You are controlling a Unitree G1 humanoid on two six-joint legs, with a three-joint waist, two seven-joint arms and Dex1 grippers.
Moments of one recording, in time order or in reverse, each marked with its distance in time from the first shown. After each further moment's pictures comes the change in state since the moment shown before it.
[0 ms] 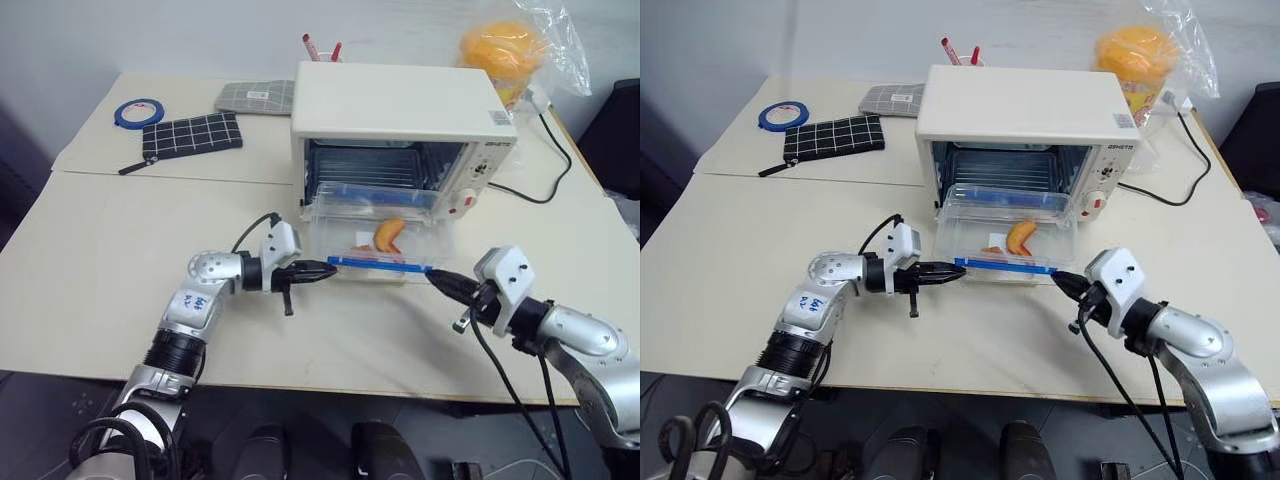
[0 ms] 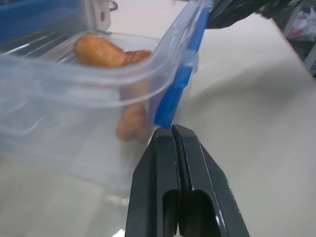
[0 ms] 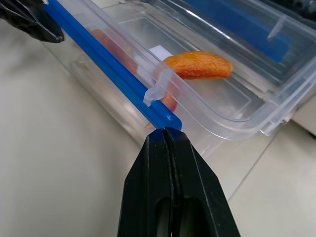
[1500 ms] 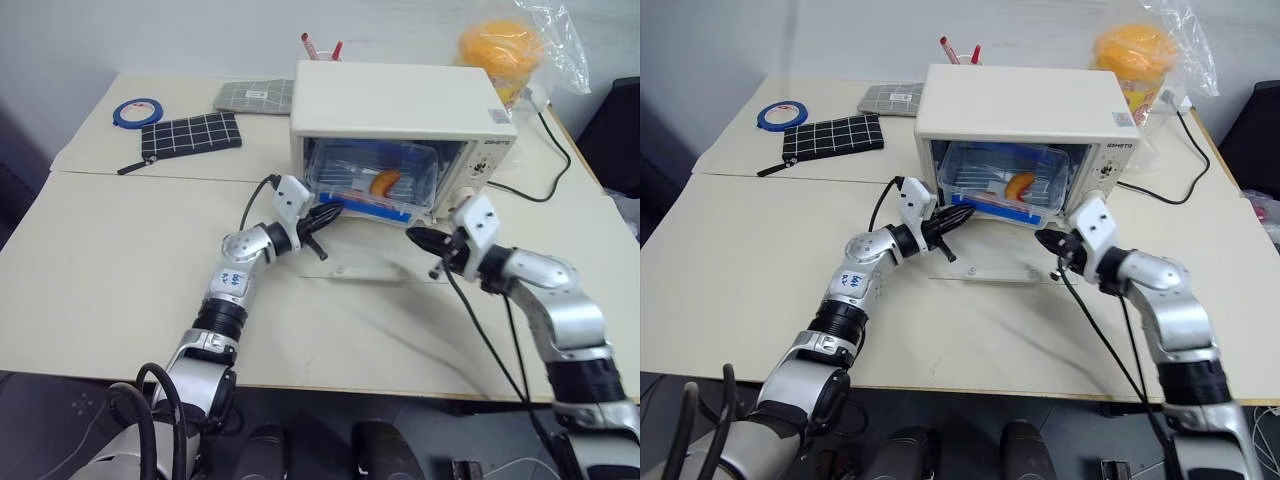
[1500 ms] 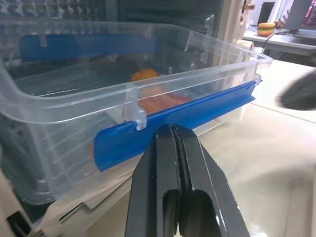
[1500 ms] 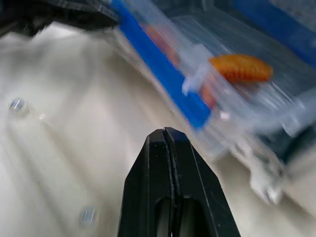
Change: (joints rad) left arm -0.232 -0.203 0.126 0.403 0.060 -0.217 0.355; right arm -0.479 0.173 0.127 0.485 -0.159 -0.107 0.056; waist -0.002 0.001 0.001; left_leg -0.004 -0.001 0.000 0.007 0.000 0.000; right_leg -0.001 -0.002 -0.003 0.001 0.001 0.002
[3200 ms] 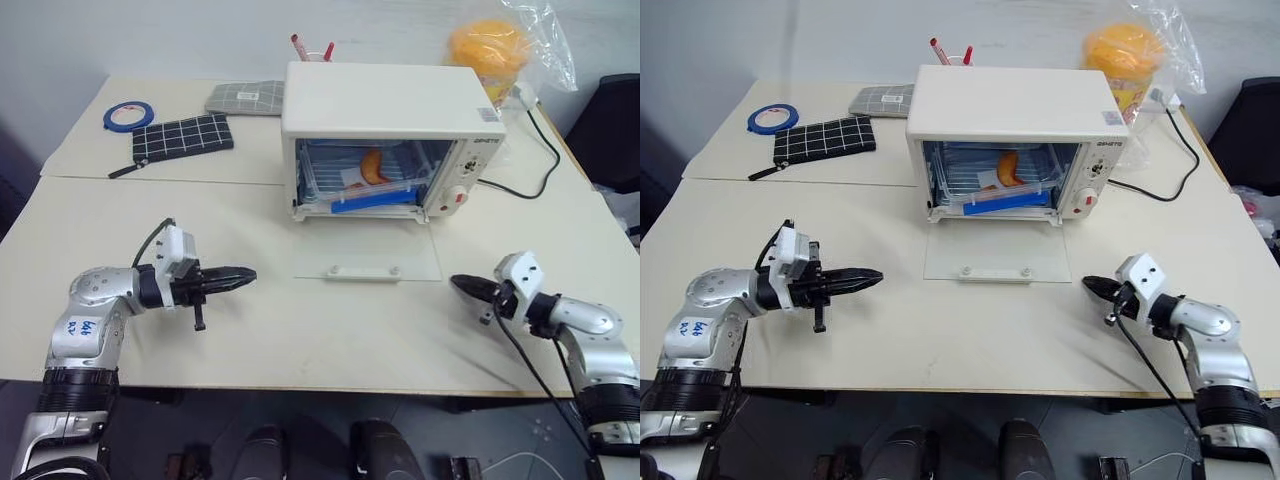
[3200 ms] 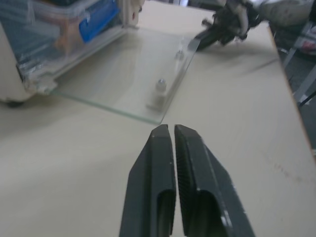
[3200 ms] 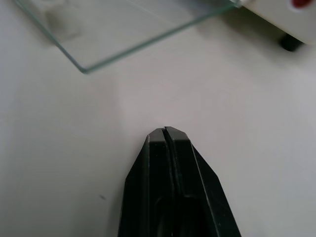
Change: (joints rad) left arm 0.472 0.533 0.174 -0.611 -0.331 0.320 -0.519; right arm 0.251 -0.102 -0.114 0.326 0.030 -0.410 0.325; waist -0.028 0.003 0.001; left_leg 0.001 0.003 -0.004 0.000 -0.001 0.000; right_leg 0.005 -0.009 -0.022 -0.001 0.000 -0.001
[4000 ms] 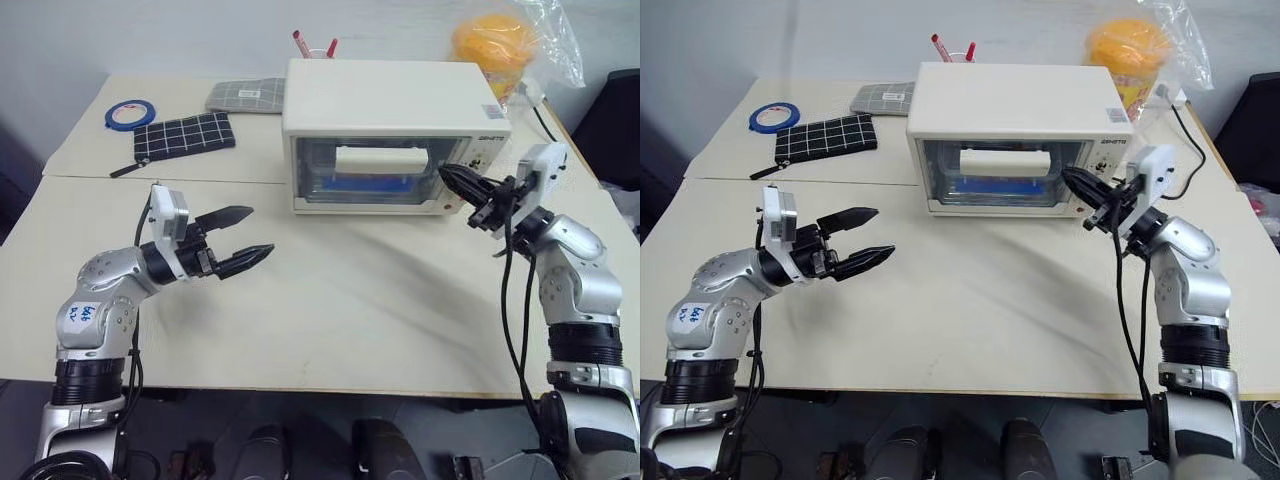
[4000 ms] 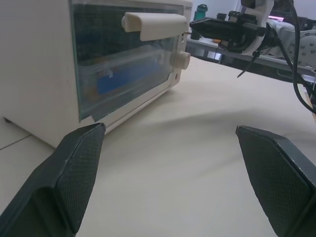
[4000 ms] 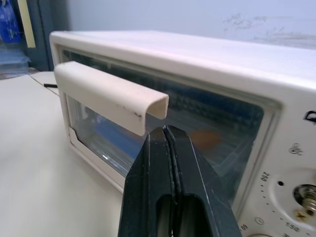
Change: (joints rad) left arm -0.072 -0.086 0.052 -0.049 -0.089 0.109 0.213; right arm -0.332 0.098 -0.084 -0.114 0.208 0.250 -0.164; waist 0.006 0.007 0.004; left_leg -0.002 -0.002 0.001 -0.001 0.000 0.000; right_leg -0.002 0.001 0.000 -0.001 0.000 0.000
